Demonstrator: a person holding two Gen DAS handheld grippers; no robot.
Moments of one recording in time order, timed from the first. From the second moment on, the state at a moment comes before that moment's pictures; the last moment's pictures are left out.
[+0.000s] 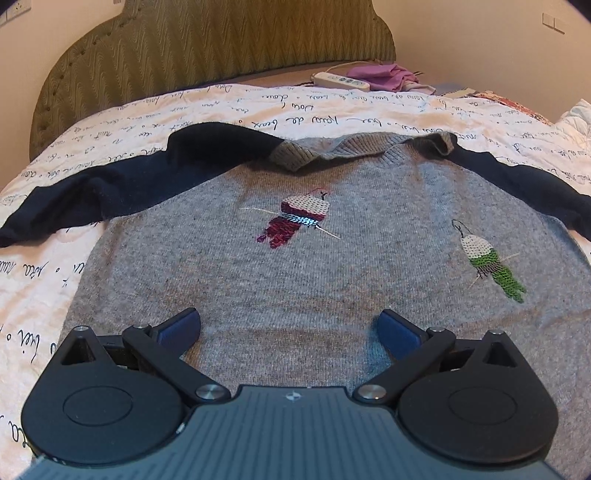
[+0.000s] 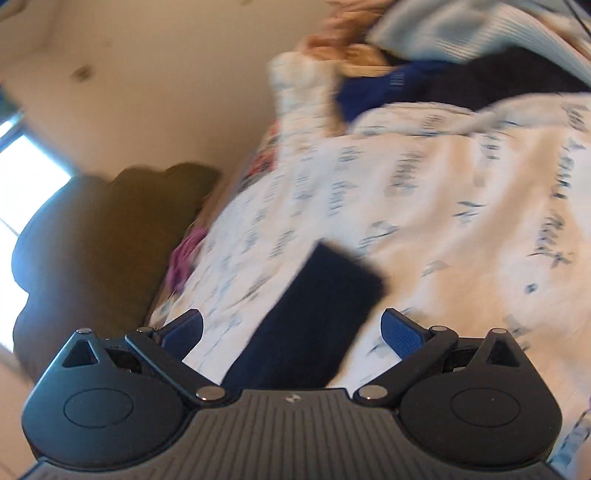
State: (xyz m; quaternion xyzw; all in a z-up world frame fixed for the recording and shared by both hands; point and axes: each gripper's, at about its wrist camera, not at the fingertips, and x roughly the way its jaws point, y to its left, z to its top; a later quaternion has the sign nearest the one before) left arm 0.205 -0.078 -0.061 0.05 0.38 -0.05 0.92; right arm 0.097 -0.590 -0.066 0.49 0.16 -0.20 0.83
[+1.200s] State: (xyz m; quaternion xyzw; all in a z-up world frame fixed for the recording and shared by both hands) left arm 0.269 -0.041 -0.053 -0.47 0.39 -0.25 0.75; right arm 0.191 -0.320 -0.024 0.34 0.24 0.17 0.89
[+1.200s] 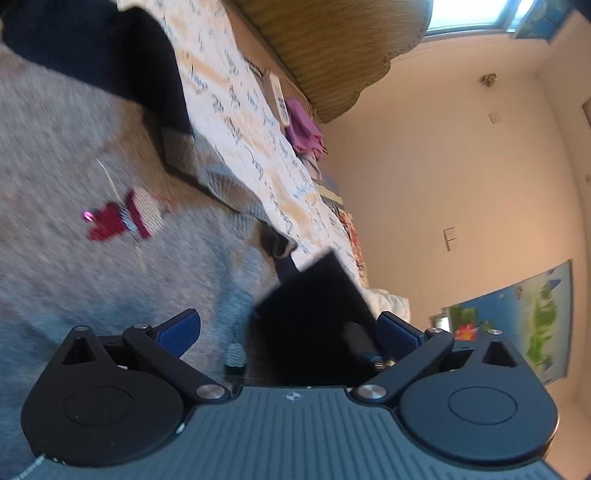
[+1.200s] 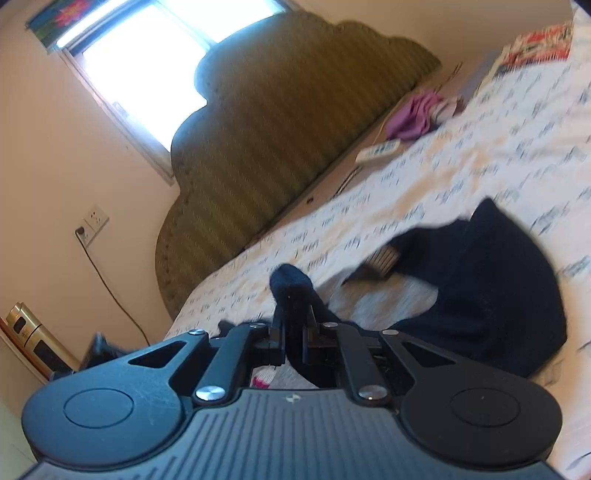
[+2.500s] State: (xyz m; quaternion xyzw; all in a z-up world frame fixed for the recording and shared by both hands) left arm 0.284 0.000 -0.016 -0.24 0.36 -0.08 0.90; right arm 0.129 -0.366 -0.079 0.40 0.21 0.13 0.88
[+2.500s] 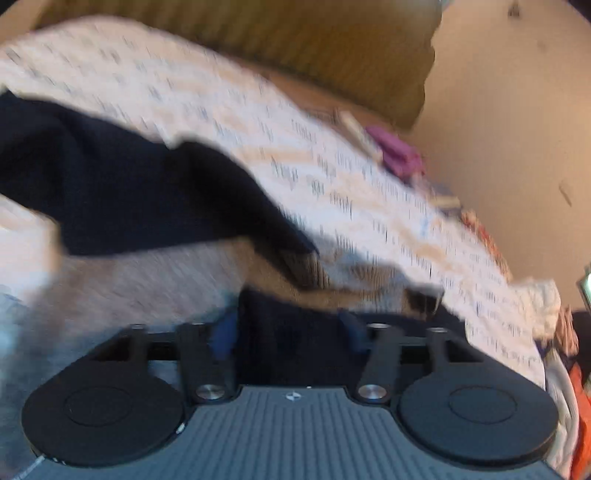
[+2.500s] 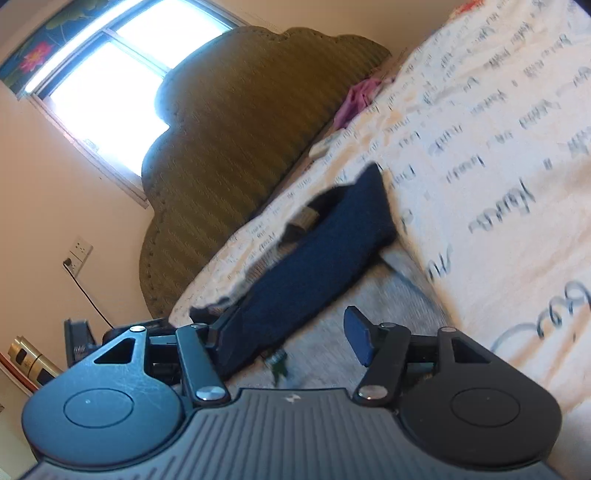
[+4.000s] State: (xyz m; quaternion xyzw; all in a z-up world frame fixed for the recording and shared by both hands) left arm 0.445 0.028 -0.037 -0.37 0.46 -0.13 0.80; right arm 0.383 -0.370 -0.073 0.47 0.32 0.12 0.82
